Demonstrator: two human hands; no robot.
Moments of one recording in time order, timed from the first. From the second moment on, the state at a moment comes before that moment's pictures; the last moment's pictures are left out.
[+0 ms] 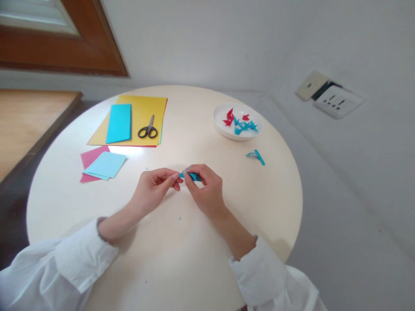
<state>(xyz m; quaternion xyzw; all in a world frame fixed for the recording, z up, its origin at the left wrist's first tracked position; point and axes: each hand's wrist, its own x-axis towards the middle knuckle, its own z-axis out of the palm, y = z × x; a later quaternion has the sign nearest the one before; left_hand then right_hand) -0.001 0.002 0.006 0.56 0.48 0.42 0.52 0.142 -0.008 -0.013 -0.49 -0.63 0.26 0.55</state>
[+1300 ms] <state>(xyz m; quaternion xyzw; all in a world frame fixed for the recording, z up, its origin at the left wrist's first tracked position) -0.001 0.001 0.011 0.55 0.47 0.41 0.55 0.142 -0.008 -0.013 -0.48 -0.62 0.26 0.56</state>
